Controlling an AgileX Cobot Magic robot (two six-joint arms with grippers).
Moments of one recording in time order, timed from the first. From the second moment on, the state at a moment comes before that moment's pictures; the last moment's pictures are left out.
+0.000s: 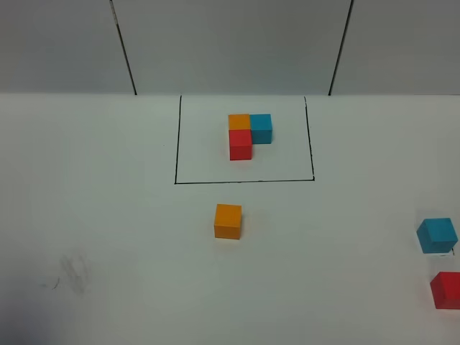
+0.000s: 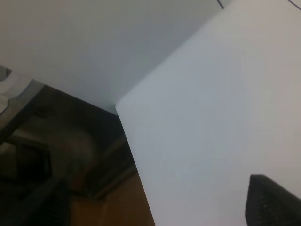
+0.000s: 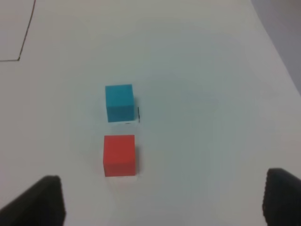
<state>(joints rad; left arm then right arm) -0.54 0.75 -1.25 0.59 1.19 0.25 -0.05 -0.01 -0.50 -0.07 1.07 -0.02</state>
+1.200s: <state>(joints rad) 0.06 -0.01 -0.68 0.01 1.10 -0.01 -0.05 -0.01 -0.50 -0.07 1.07 -0.02</state>
